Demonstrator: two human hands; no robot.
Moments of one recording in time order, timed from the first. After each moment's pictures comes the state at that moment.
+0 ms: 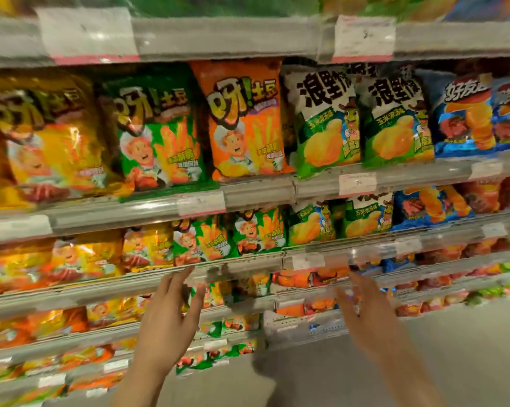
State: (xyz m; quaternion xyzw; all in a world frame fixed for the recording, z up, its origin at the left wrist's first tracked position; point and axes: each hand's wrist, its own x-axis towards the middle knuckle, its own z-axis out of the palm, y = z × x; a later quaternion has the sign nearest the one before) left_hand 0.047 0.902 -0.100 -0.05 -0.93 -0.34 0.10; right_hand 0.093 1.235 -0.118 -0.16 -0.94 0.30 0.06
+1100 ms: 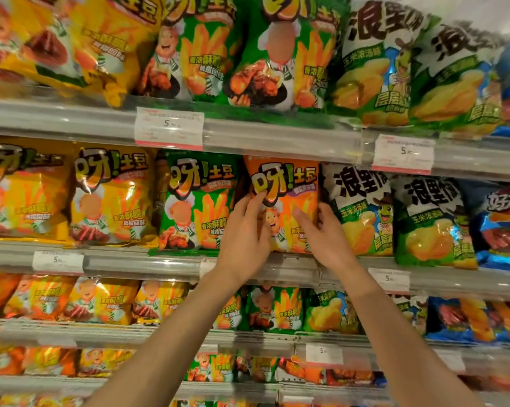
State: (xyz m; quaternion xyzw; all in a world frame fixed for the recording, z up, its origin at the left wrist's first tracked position) left_hand -0.114 0.995 0.044 -0.14 -0.86 -0.40 0.29; right_hand -0.131 1.165 0.061 0.03 -0.83 0.54 0.14
